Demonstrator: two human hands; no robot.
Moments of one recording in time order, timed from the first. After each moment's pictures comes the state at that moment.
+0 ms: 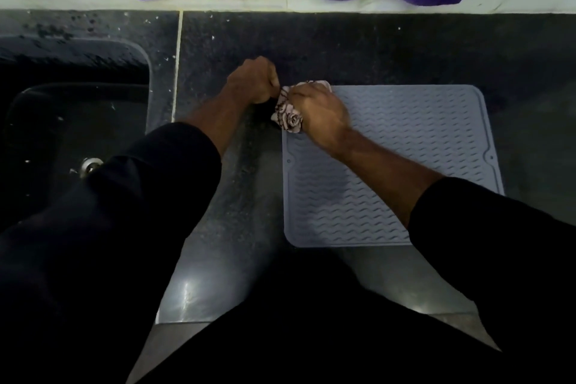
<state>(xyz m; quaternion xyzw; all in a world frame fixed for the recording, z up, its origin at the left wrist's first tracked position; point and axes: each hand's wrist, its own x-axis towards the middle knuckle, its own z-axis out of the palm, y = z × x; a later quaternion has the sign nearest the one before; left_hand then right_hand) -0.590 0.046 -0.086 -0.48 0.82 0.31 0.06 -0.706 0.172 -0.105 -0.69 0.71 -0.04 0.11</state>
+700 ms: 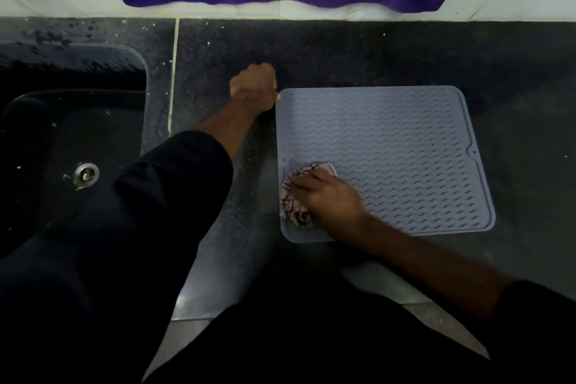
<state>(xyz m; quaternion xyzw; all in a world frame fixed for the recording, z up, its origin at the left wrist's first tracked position) -0.598 0.076 -0.074 -0.50 0.84 0.21 0.06 -0.655 0.320 -0.071 -0.76 0.63 0.06 0.17</state>
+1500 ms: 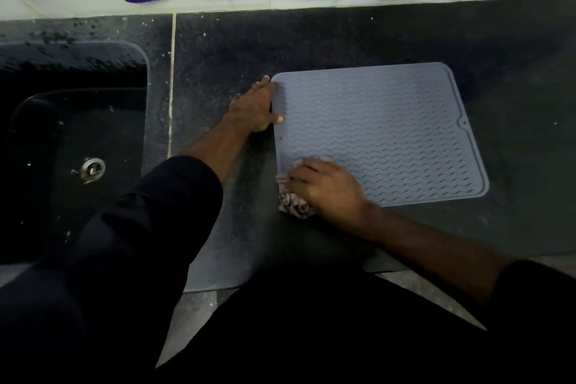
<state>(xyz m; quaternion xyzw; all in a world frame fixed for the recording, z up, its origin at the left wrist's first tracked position) -0.561 0.118 -0.112 -0.40 0.87 0.27 0.10 -0.640 0.354 -0.064 -0.80 0.60 -0.01 0.05</state>
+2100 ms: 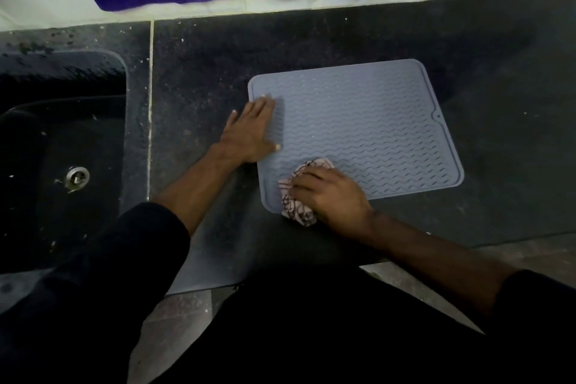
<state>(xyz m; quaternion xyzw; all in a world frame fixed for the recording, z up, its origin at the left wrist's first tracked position) -0.557 0.187 -0.101 -0.36 0.90 0.22 0.10 -0.666 0.397 -0.065 -0.79 0.61 -0.04 0.05</state>
